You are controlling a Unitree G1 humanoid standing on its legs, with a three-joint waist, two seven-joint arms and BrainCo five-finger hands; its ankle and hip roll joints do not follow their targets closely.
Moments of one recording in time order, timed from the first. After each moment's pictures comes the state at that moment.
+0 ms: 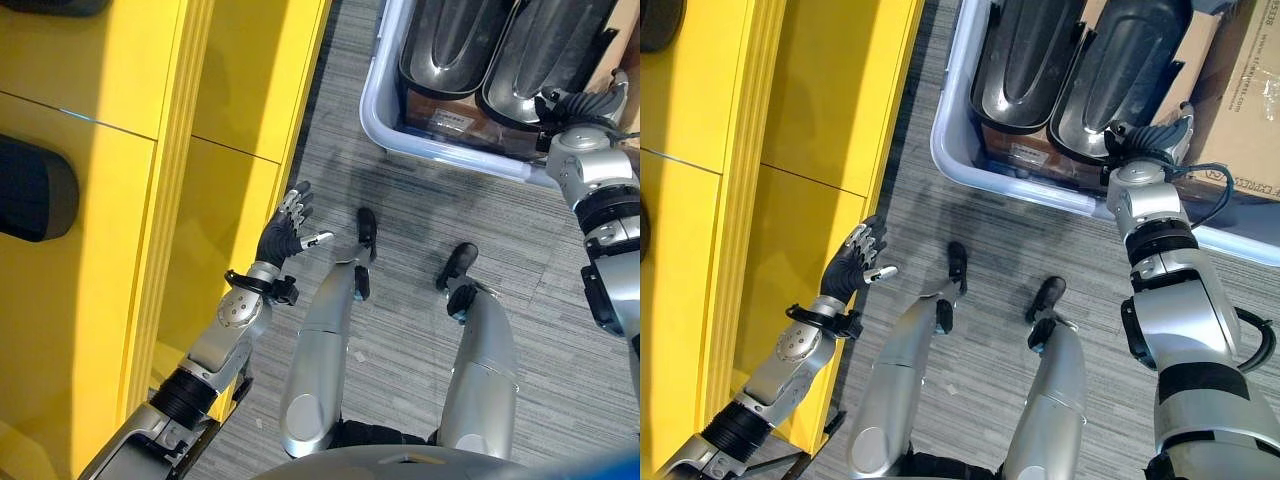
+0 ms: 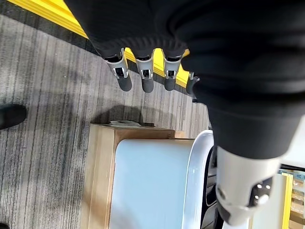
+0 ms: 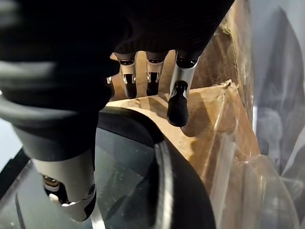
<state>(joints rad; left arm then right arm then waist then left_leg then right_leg) -0.17 0.52 -0.43 0.02 -0.57 -0.25 0.16 -1.18 -0.66 0.36 1.02 0.46 0.23 -0.64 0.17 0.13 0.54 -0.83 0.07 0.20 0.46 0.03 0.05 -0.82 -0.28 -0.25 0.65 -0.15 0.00</state>
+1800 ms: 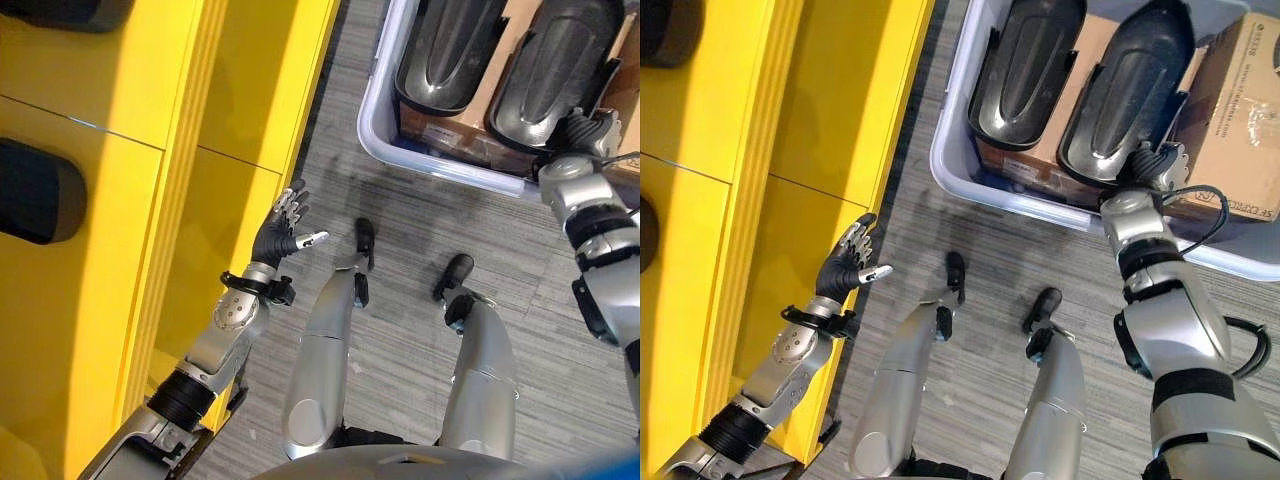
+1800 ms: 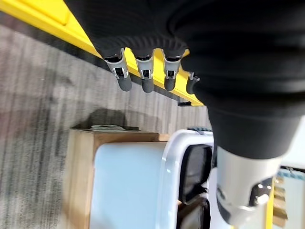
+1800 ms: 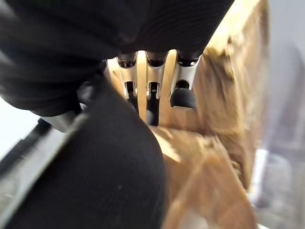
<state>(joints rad) -0.15 0.53 -0.43 0.02 -0.55 -0.30 0.19 -1.03 -0.59 0.40 0.95 0.22 0.15 -0.76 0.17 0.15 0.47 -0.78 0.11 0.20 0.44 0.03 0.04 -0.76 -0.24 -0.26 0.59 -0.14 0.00</state>
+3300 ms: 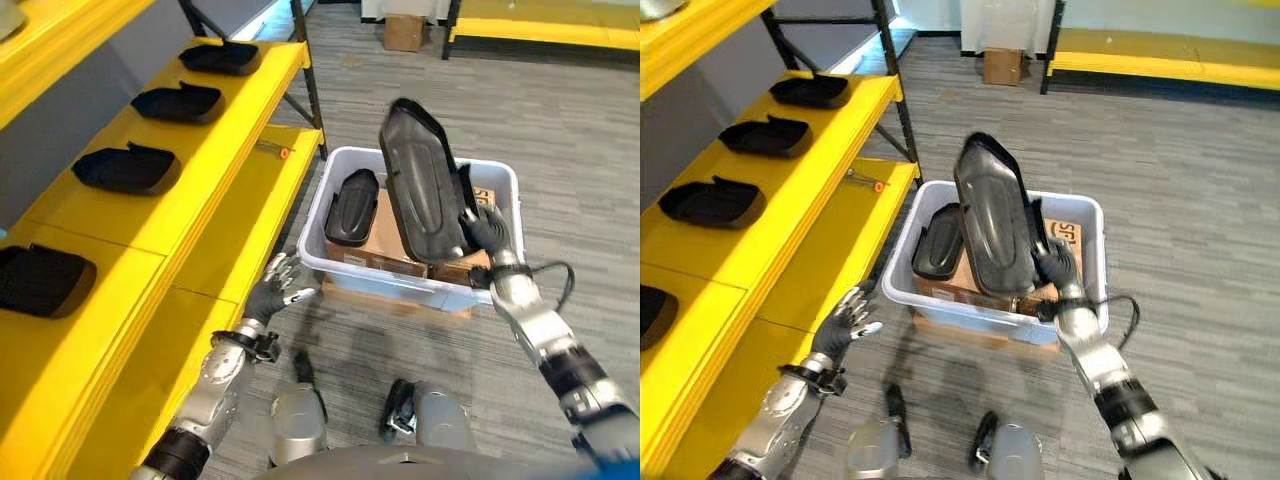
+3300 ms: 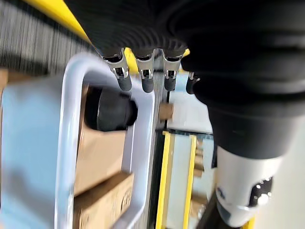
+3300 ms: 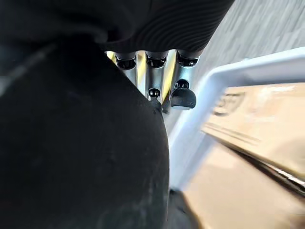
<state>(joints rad) 0.01 0.44 -0.38 0.19 -0.54 -0.28 -0.06 -0.22 -0.52 0.32 0.26 0.19 -0.01 -0.36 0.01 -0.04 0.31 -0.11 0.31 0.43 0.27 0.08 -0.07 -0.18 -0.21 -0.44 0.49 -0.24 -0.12</state>
